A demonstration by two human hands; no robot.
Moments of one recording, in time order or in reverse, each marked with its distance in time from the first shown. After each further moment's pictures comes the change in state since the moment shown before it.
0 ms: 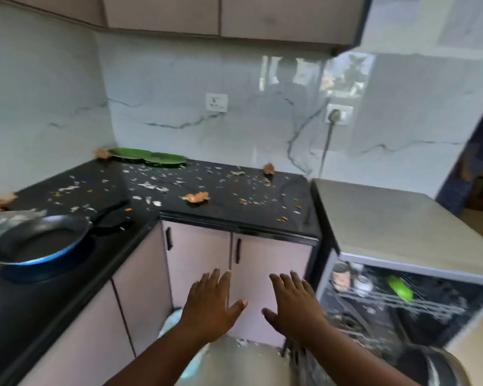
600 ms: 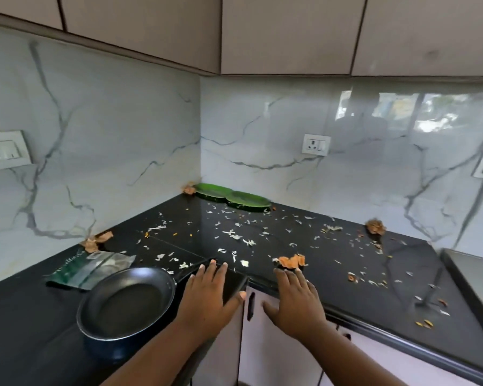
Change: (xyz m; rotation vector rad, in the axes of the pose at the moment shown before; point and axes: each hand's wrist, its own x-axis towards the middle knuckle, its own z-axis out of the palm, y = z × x) left_hand 0.130 -0.249 -0.143 0.035 0.326 -0.245; right_hand 0.277 -0.214 -0.050 0.176 0.153 -0.228
